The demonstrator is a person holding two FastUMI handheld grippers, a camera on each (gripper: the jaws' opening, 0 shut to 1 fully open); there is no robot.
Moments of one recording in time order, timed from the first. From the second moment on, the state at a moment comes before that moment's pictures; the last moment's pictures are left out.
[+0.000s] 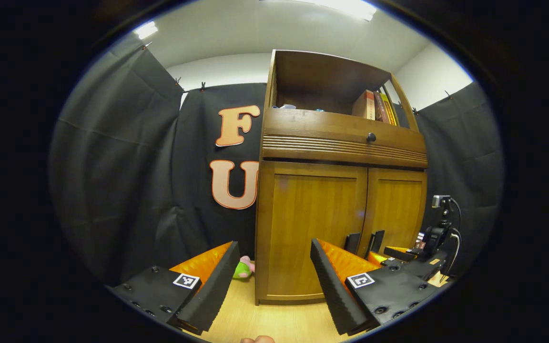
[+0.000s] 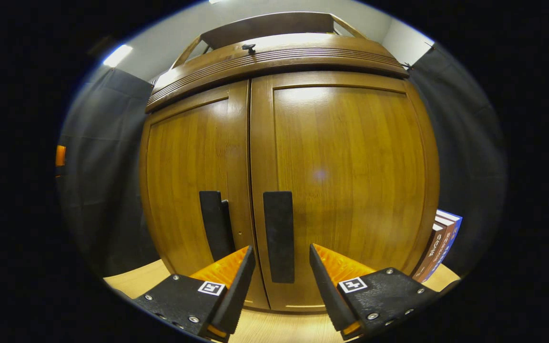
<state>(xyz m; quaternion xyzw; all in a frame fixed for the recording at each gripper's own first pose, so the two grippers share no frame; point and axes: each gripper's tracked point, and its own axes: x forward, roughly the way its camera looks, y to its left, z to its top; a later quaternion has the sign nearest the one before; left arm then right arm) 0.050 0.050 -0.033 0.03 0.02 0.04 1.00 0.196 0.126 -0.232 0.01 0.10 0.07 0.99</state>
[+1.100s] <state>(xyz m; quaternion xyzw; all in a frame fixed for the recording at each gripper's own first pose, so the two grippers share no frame) 0.024 0.052 -0.026 0.02 0.01 0.03 1.00 0.152 0.116 -0.231 -0.04 0.11 0.07 0.99</state>
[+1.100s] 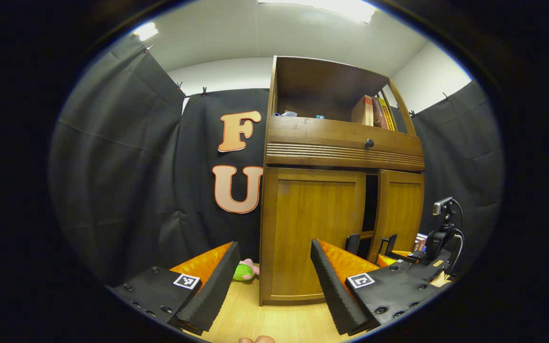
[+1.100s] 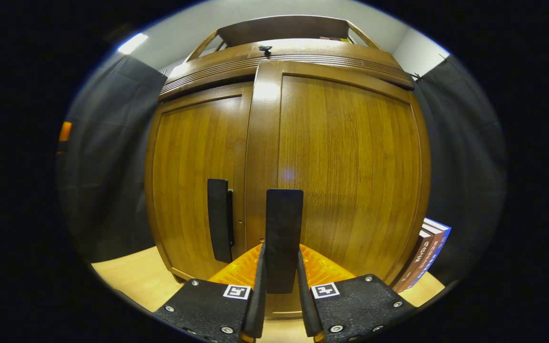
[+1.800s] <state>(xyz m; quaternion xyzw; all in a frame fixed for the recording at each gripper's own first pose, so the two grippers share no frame) 0.007 0.051 -0.032 0.01 0.03 0.02 1.00 0.071 0.066 -0.213 -0.01 0.11 0.07 0.99</state>
